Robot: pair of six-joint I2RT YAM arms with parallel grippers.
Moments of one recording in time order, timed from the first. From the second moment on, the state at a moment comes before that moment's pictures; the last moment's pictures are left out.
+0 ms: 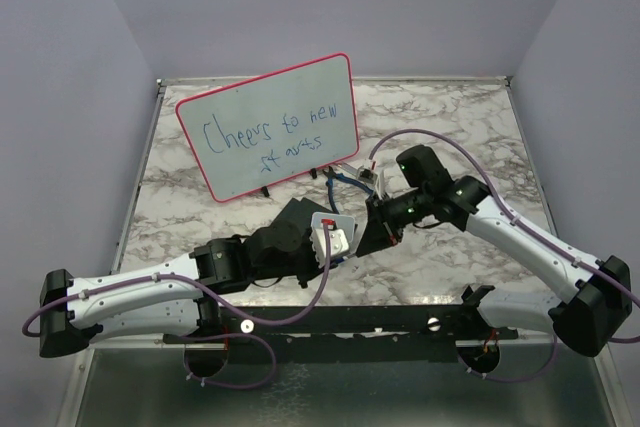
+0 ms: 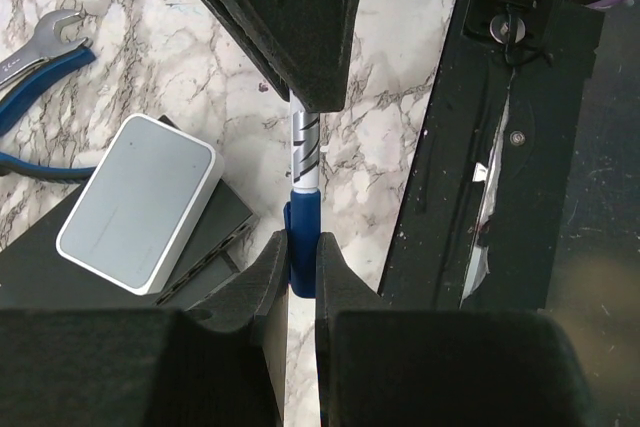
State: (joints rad) left arm -1.25 0.87 0.71 -0.31 0.02 0.05; right arm 0.68 1.20 0.98 -0.68 -0.88 0.17
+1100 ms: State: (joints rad) left arm -1.25 0.84 0.69 -0.40 0.01 0.00; right arm 0.76 1.19 0.83 -0.39 -0.87 0.35
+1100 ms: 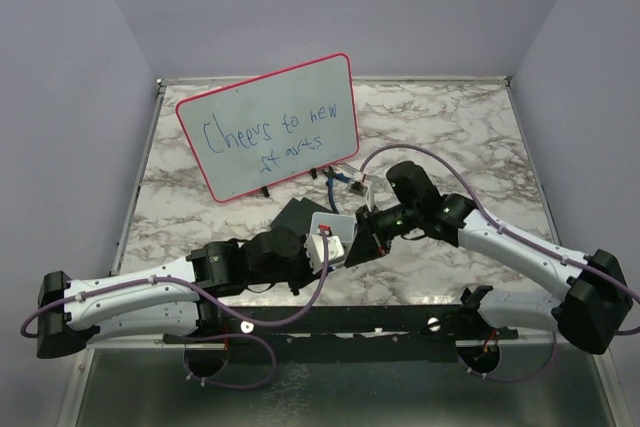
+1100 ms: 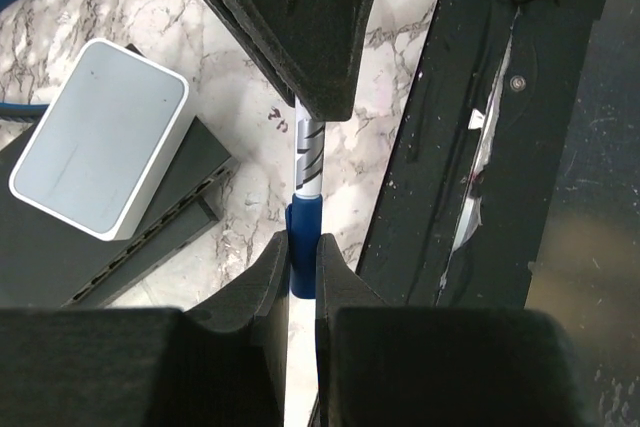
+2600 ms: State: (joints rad) left arm -1.26 0.76 0.68 -0.31 -0.14 0.00; right arm 0.92 1.15 0.93 -0.42 -0.56 0.40
